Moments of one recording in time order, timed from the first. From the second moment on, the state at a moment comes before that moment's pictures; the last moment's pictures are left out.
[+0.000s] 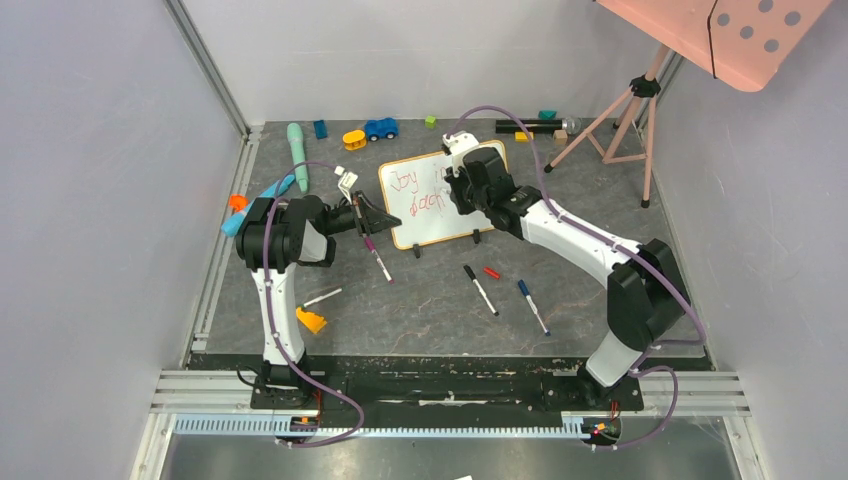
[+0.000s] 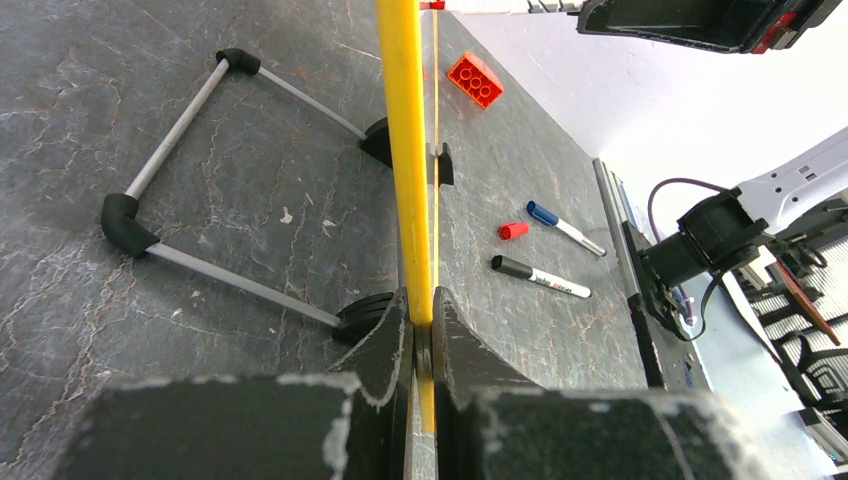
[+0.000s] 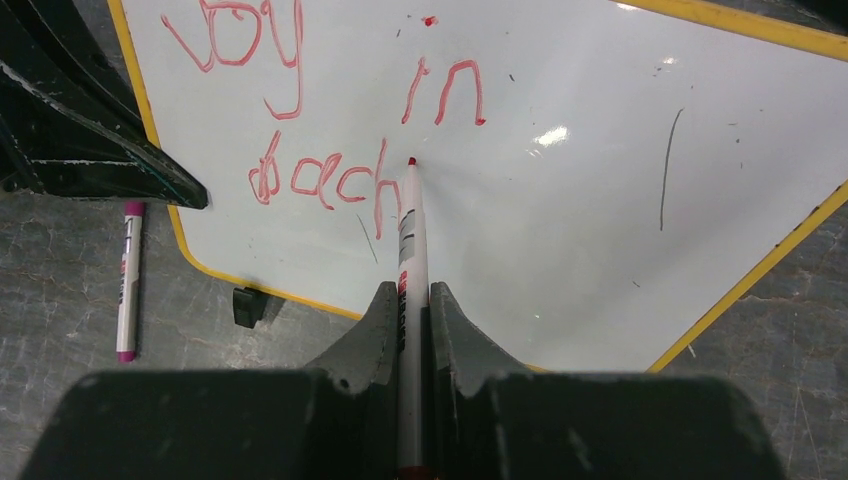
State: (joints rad) left arm -0.07 2.25 0.86 1.52 1.24 -0.78; right arm 0.63 1.66 1.29 -0.19 0.12 0.03
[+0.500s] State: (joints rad) left arm -0.07 2.25 0.86 1.52 1.24 -0.78; right arm 0.63 1.67 1.29 -0.19 0.14 0.03
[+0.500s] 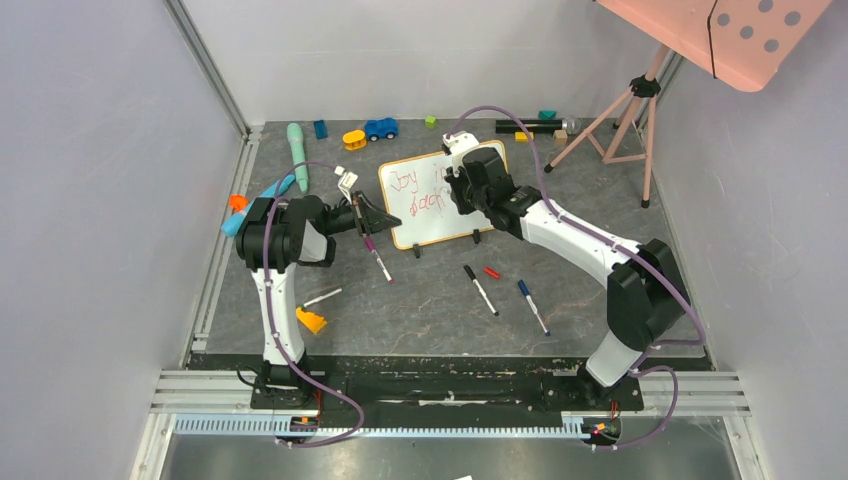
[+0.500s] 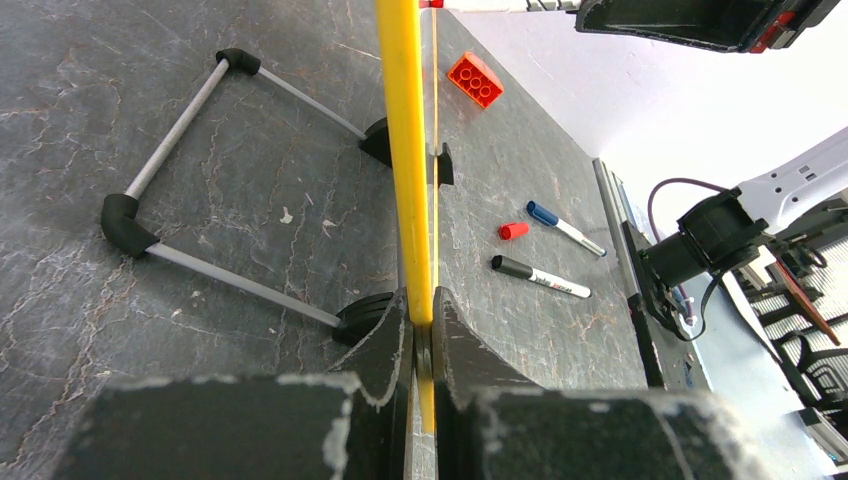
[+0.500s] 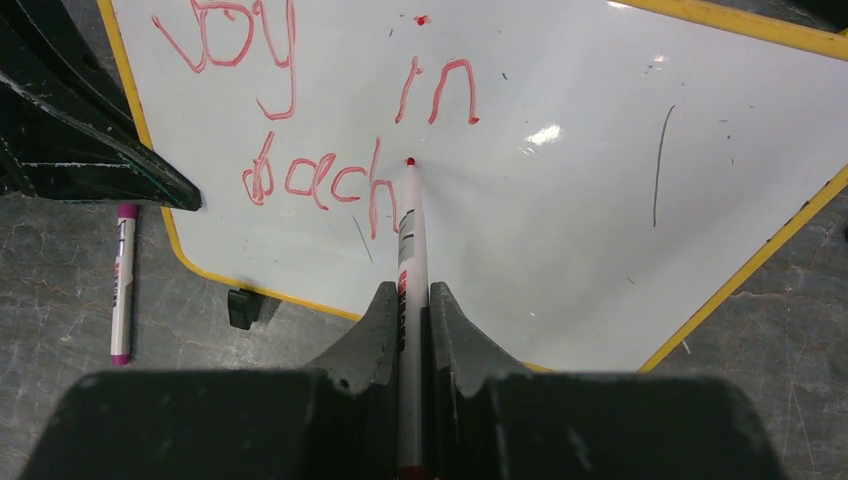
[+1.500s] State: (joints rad) left arm -0.07 2.25 0.86 1.52 1.24 -0.78; right arm 0.63 1.67 1.29 -0.19 0.13 0.03
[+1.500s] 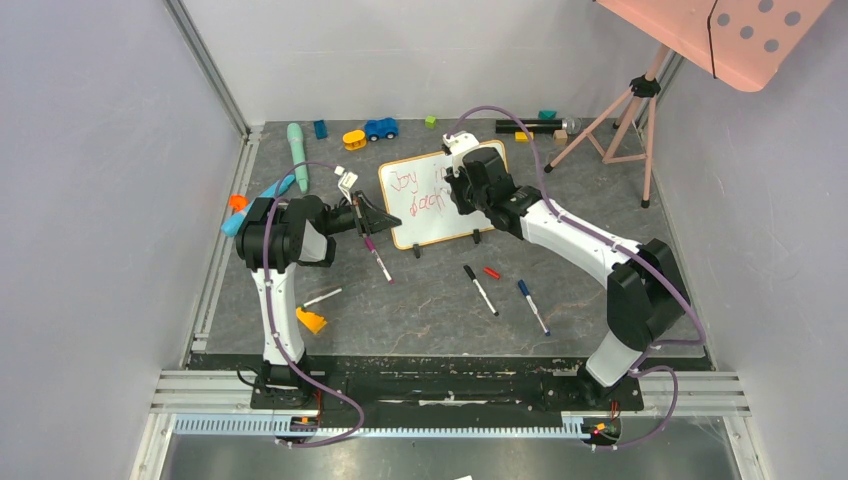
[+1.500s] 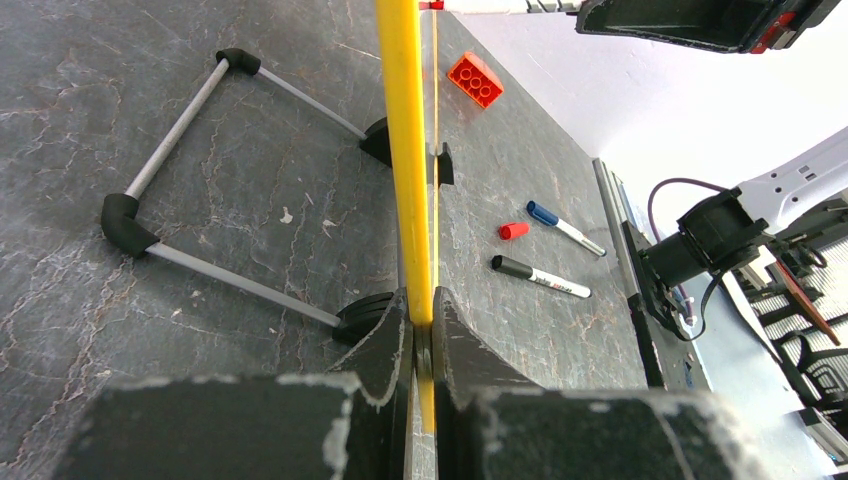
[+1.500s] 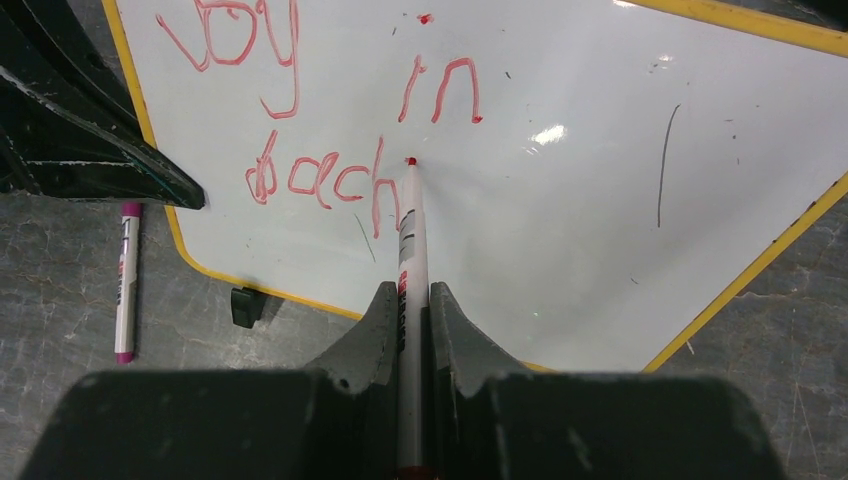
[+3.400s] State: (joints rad) left arm -0.07 2.25 0.86 1.52 1.24 -0.78; right arm 0.62 1.67 1.28 -0.21 0.11 0.04
